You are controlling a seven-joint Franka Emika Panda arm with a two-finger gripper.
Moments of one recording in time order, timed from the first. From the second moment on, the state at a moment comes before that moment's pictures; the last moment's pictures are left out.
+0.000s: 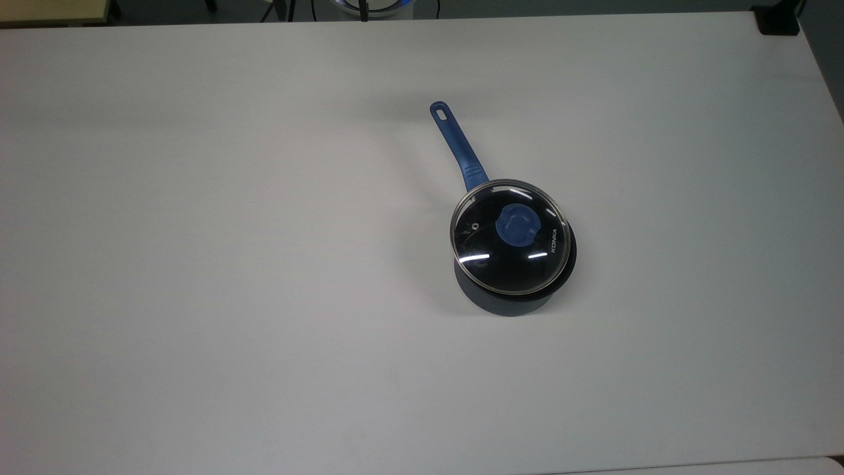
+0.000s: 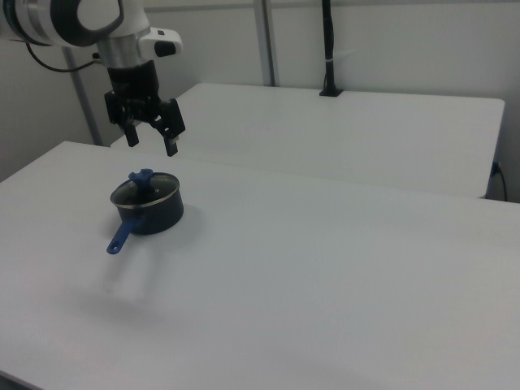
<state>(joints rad) 0.01 -0.03 -0.02 -1.62 0.02 1.61 -0.01</state>
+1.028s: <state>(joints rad) 0.21 0.20 -0.01 -1.59 0.06 1.99 0.30</state>
